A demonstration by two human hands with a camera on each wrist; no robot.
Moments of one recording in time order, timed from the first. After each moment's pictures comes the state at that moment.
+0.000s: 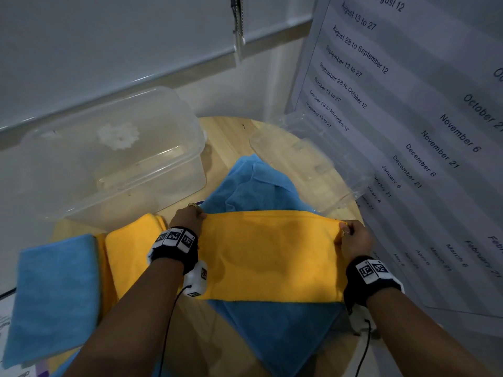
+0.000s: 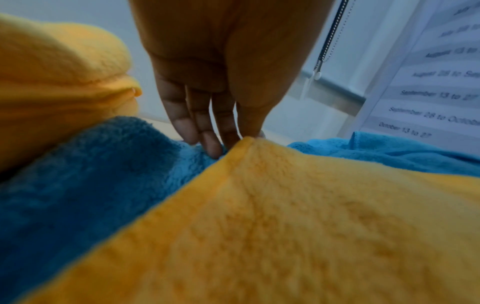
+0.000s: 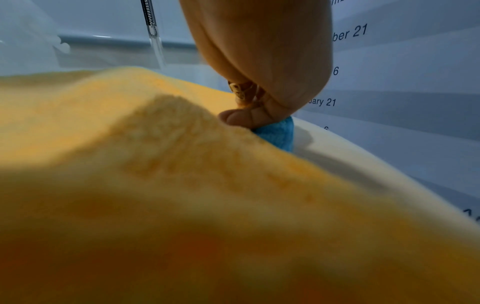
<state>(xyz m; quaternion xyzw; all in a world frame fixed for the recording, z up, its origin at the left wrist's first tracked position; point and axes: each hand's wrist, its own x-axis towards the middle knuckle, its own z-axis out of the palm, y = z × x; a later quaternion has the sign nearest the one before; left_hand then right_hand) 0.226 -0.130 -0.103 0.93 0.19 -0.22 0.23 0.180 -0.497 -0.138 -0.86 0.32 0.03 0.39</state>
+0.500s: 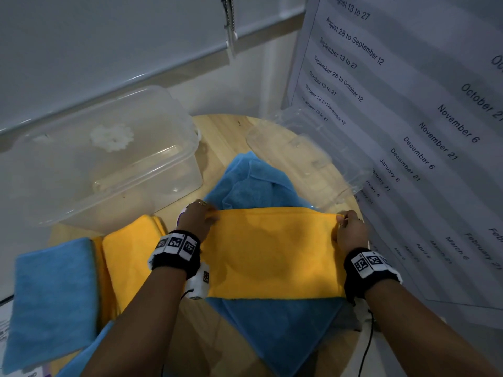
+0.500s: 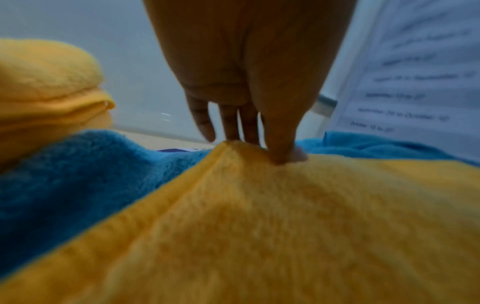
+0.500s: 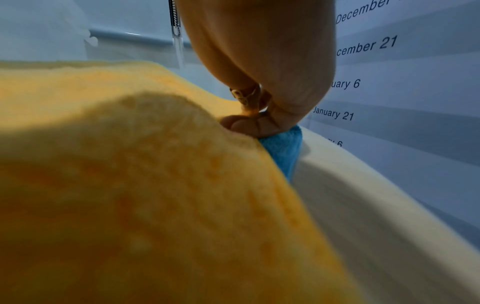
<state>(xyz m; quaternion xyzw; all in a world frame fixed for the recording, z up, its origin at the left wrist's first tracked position) 0.220 -0.147 -0.110 0.95 0.07 -0.14 0.26 0.188 -0.495 -0.133 -0.91 0.27 0.07 0.32</state>
